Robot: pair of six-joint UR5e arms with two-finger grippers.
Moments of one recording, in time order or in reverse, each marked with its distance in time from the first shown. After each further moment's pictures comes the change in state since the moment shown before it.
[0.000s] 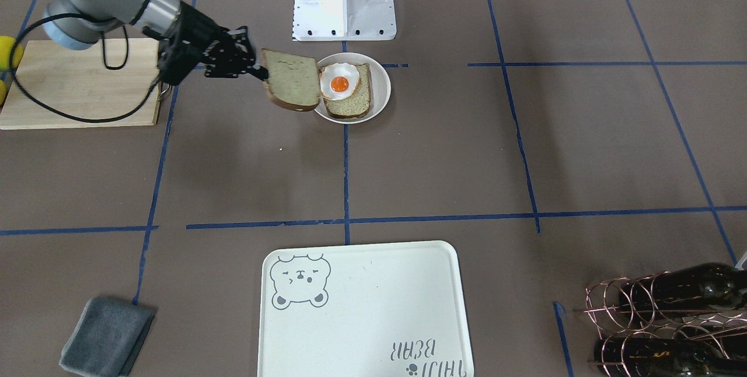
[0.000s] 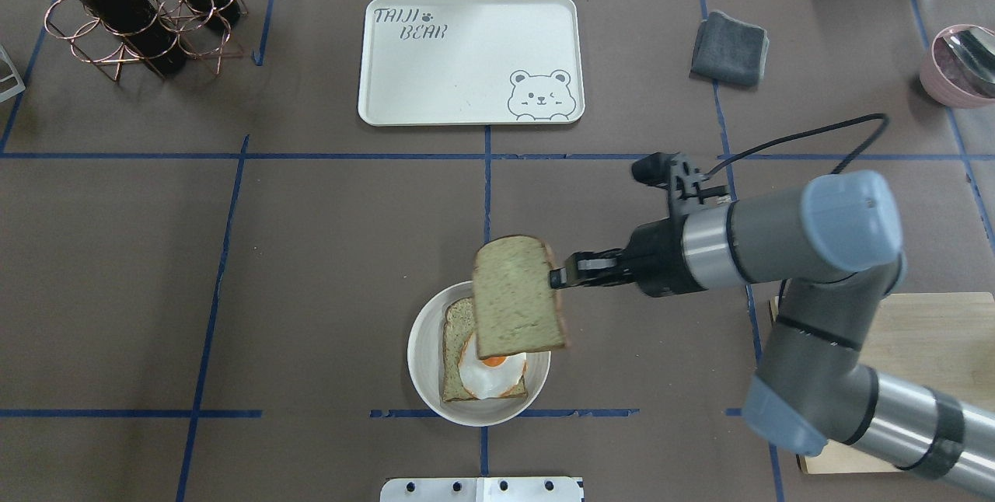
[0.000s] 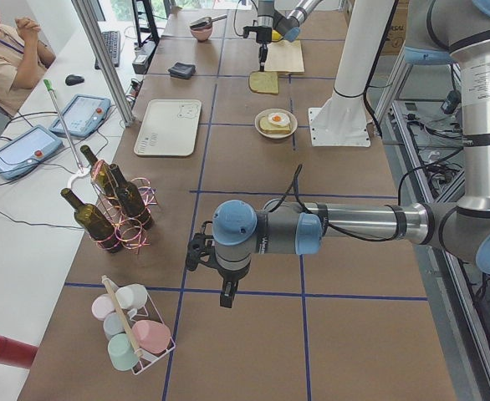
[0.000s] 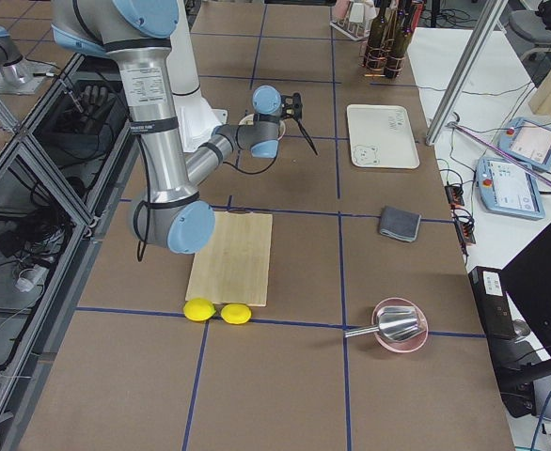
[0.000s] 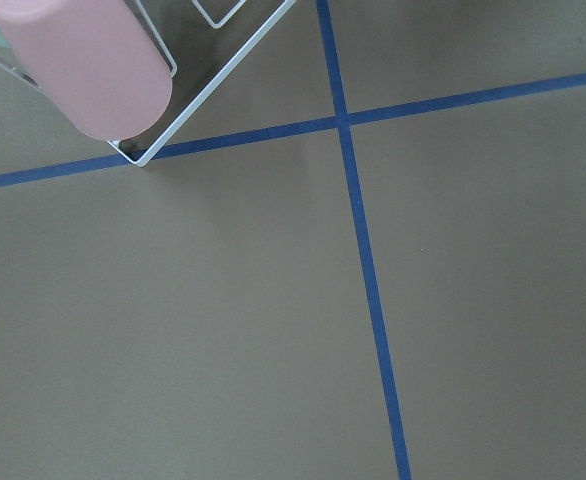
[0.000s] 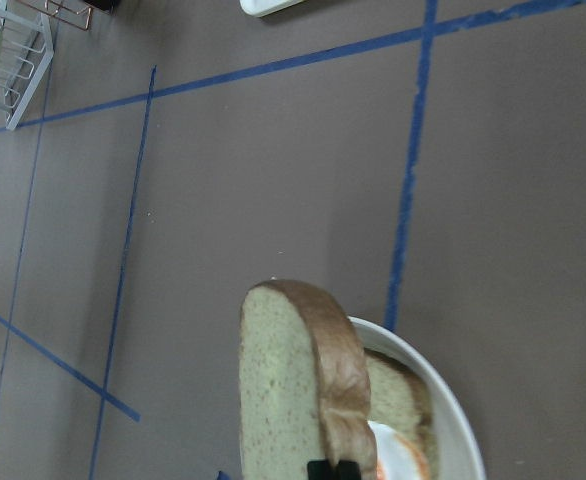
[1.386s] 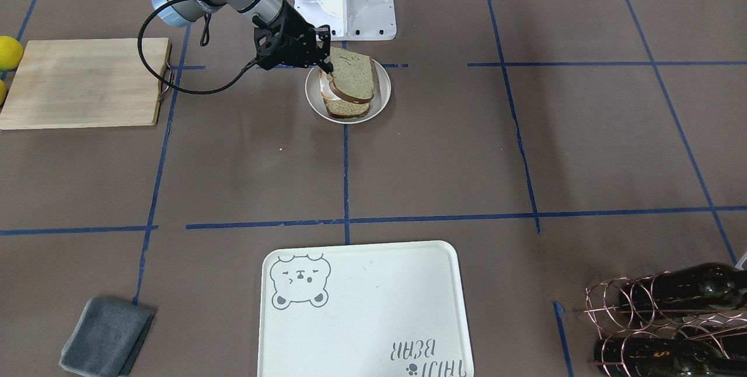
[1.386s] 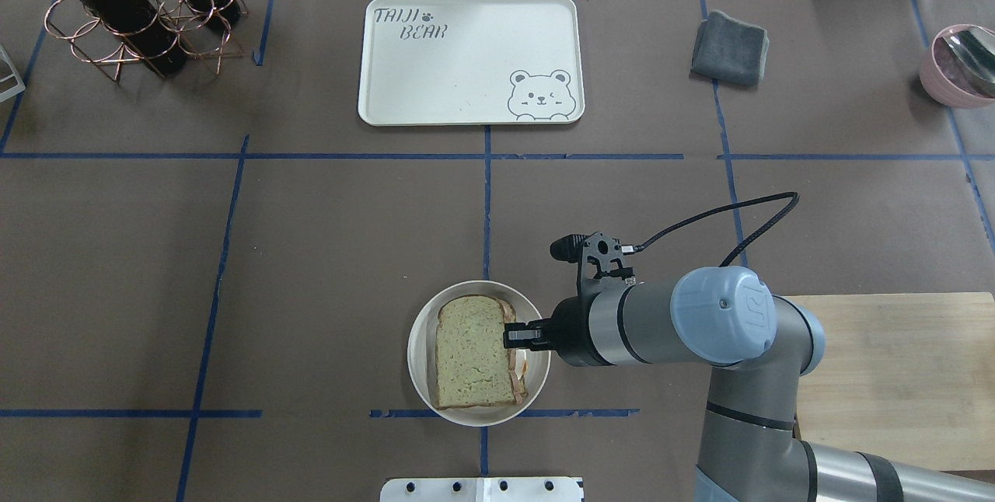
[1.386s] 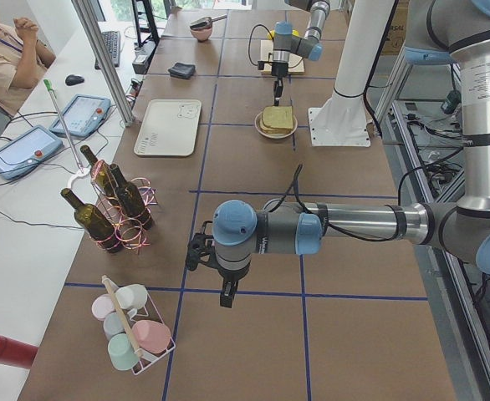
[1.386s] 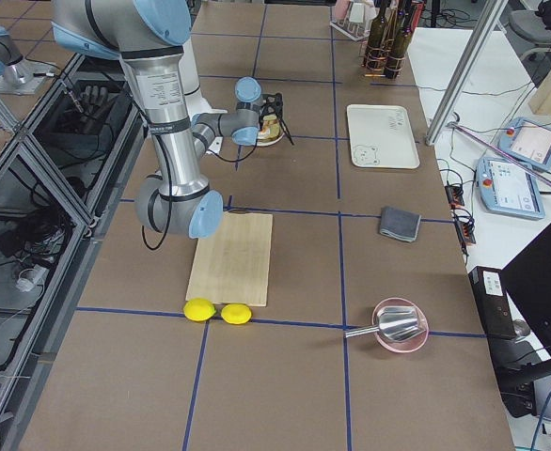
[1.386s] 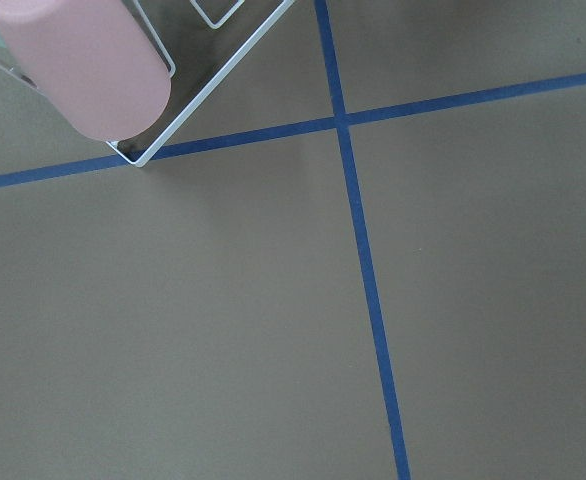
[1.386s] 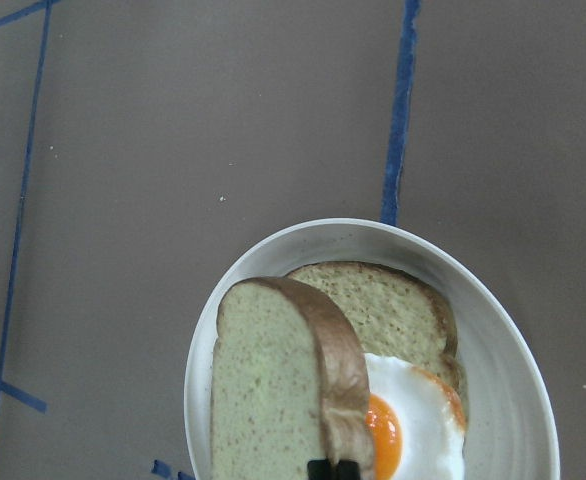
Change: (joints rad) left arm 0.000 0.000 -0.001 0.000 -0.002 0.002; right arm -0.168 0.045 -0.030 -0.171 -0.185 0.005
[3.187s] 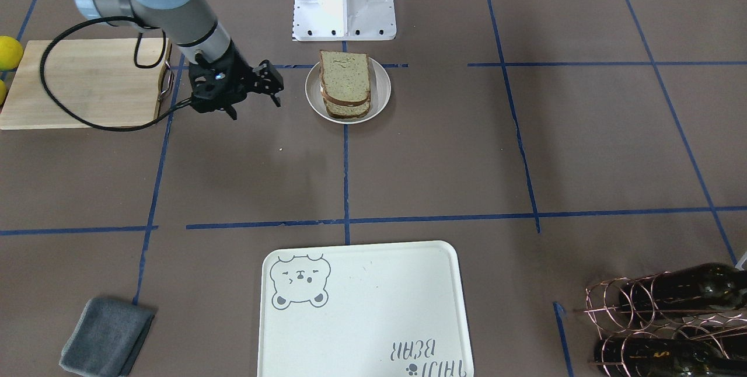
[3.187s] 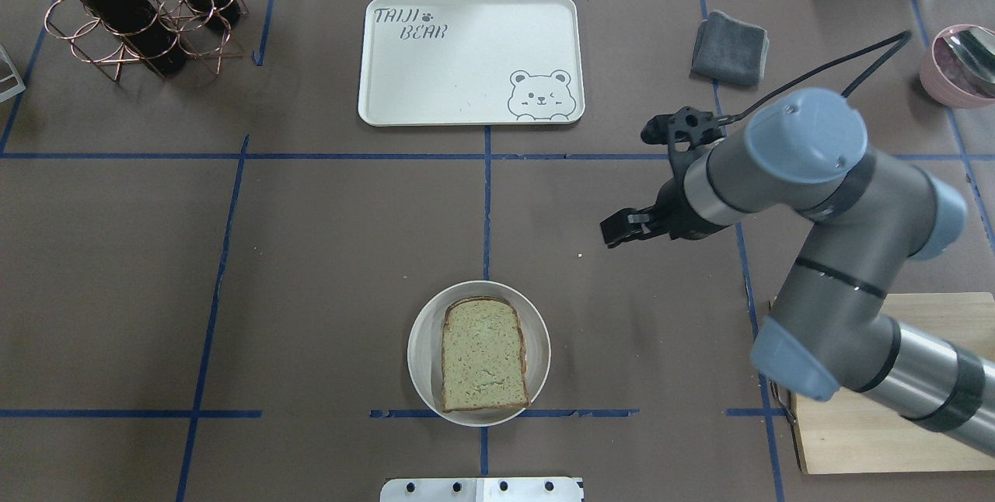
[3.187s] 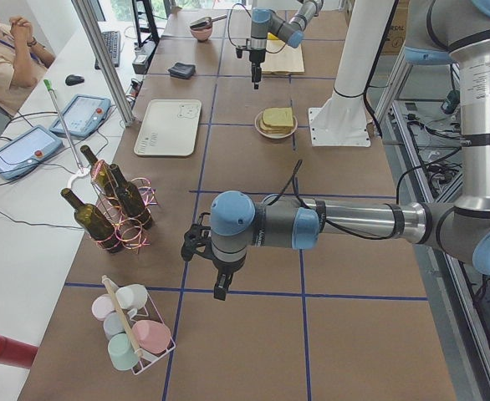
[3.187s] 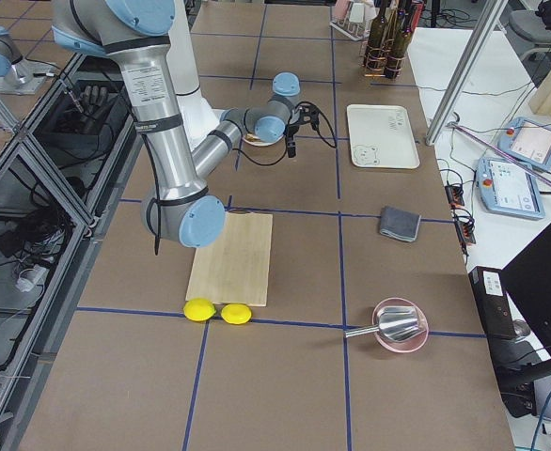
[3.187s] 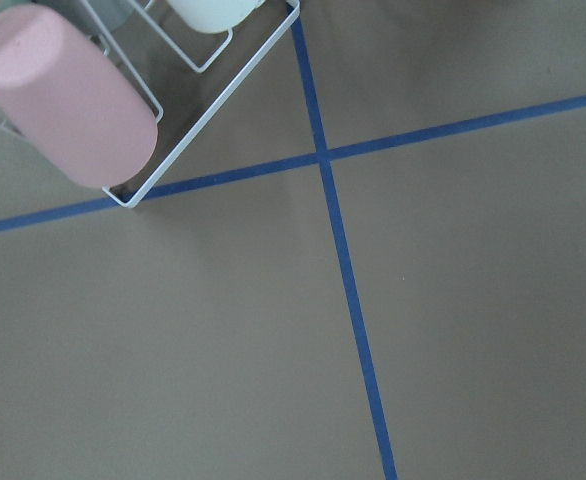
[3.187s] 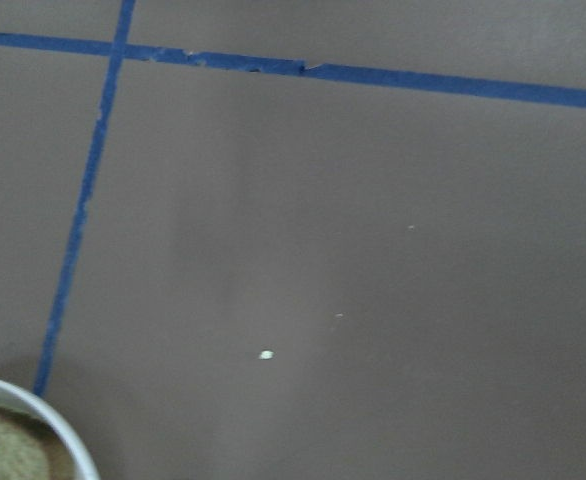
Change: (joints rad) left arm 0.003 -0.038 -0.009 -0.110 -0.004 -0.008; right arm 0.360 -0.046 0.073 -0.517 0.245 -0.468
